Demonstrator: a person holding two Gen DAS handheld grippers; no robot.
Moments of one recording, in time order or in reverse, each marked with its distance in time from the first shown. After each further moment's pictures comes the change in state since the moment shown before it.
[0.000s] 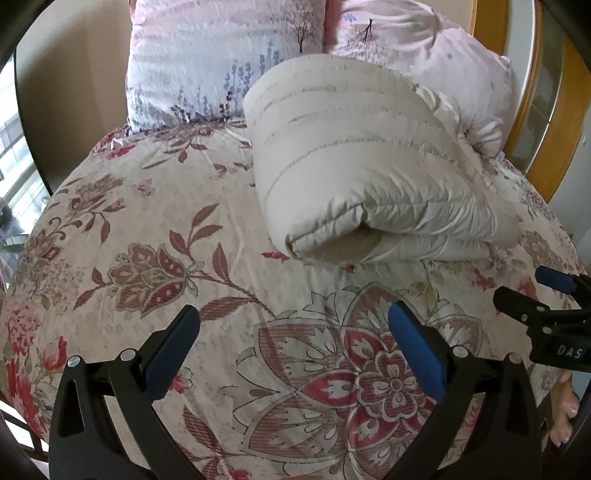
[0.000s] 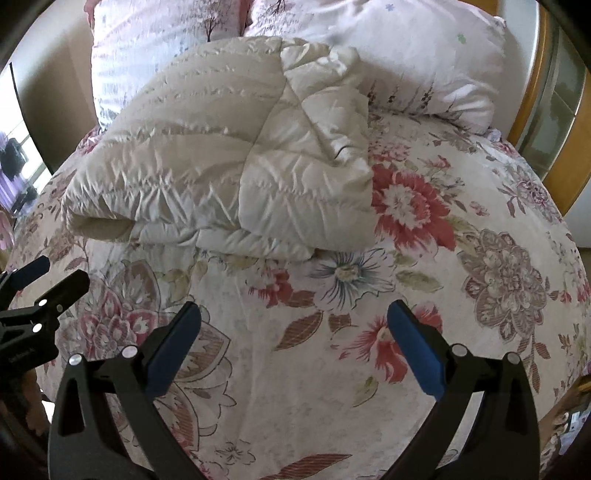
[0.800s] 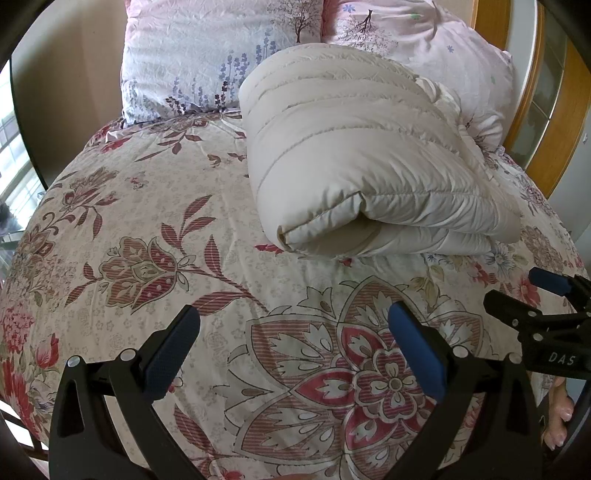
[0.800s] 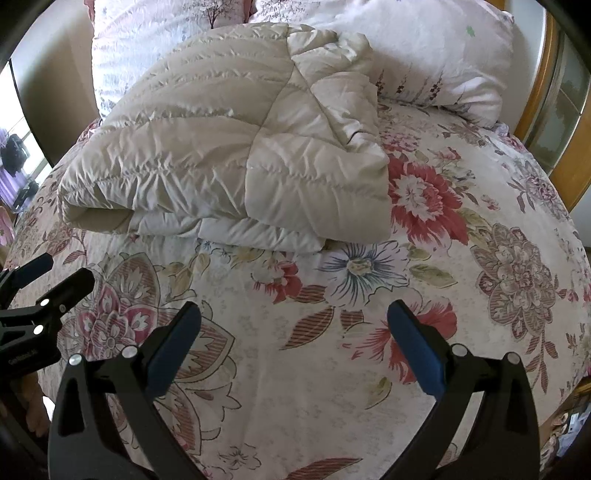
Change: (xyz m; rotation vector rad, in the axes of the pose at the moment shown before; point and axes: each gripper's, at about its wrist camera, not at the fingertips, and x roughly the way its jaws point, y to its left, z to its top) left arm 0.006 -0.003 -0.002 -0.001 0.023 -0.005; right arm 0.012 0.004 0.000 -0.005 0.031 0.013
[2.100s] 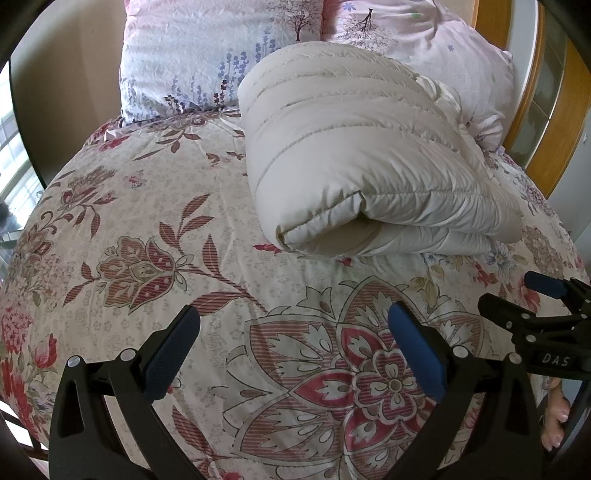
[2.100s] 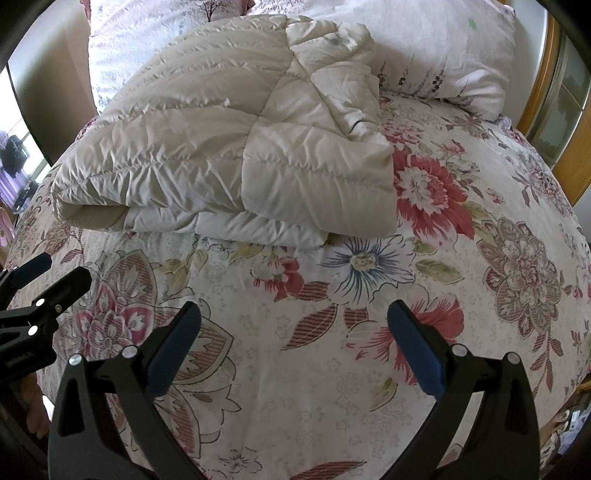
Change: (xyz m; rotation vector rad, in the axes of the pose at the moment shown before) left arm 0.003 -0.001 -0.001 -0.003 0.002 -0.005; right arm 0.008 0.000 0.001 0.003 0.020 0.006
